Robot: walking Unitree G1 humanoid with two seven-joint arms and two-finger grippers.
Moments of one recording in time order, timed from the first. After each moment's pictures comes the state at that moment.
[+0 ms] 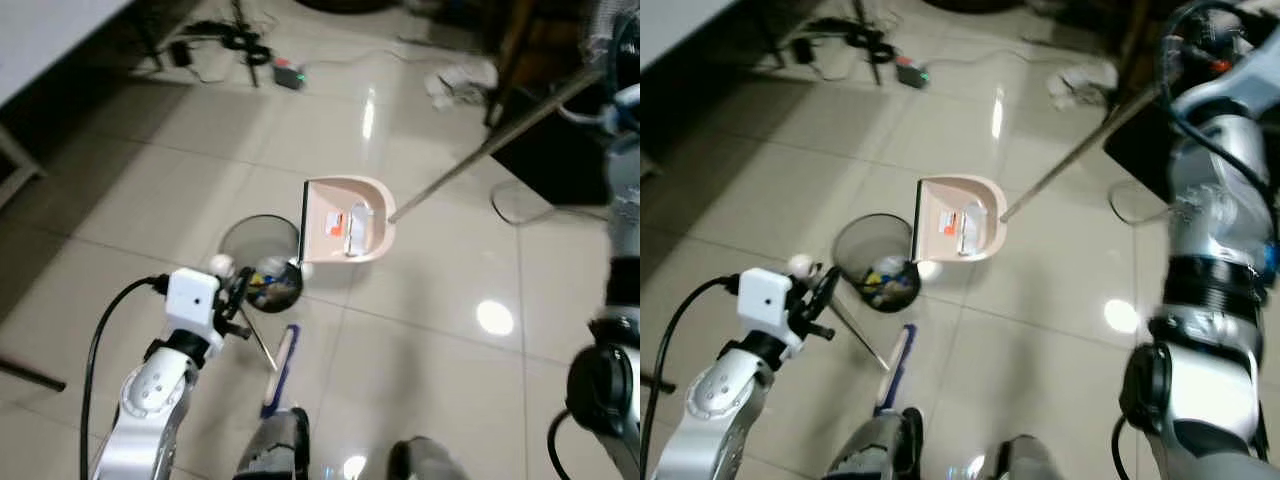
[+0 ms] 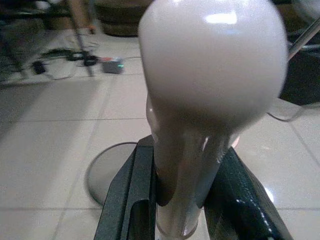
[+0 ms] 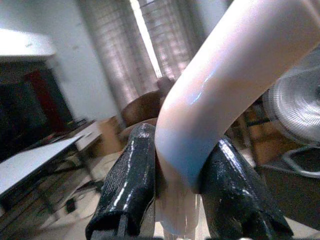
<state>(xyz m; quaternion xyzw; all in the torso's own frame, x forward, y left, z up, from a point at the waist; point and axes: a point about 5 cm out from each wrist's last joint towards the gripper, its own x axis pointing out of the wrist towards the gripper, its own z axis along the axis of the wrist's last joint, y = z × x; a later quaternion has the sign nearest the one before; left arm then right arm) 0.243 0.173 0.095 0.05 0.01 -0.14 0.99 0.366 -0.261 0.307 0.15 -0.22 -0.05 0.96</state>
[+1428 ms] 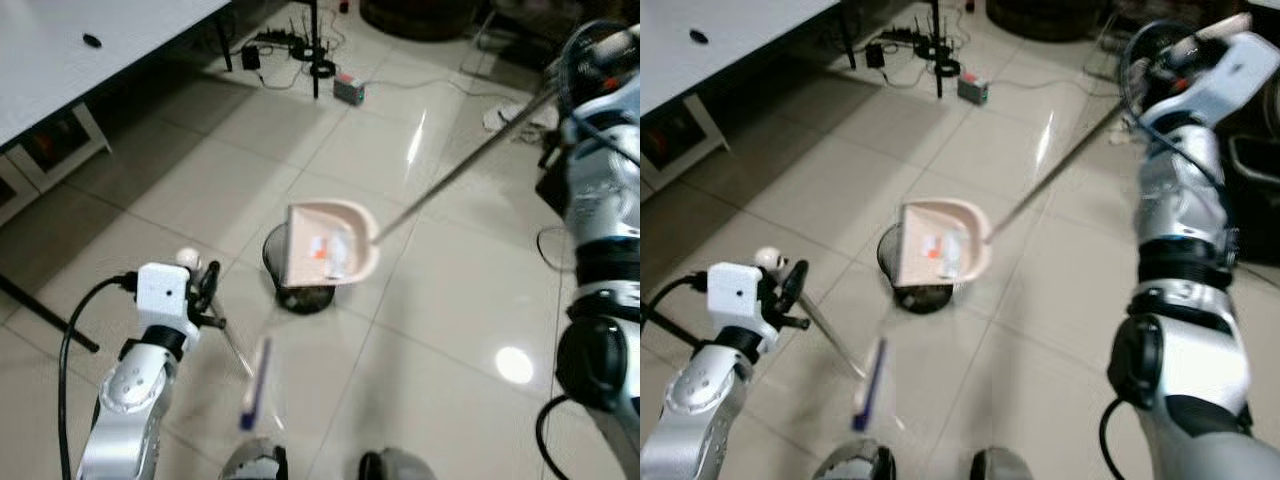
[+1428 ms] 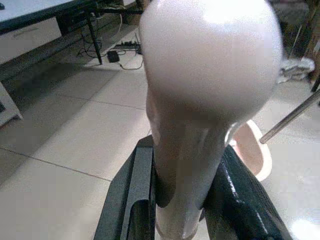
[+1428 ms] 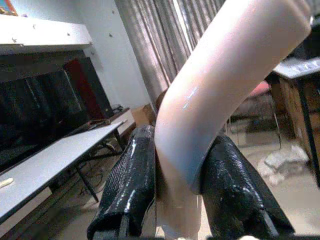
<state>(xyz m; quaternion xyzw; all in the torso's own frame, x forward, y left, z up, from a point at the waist) 0.248 0.196 0.100 0.05 0.02 -0.07 1.00 0.387 -0.259 0.284 0.17 -0.21 -0.06 0.96</state>
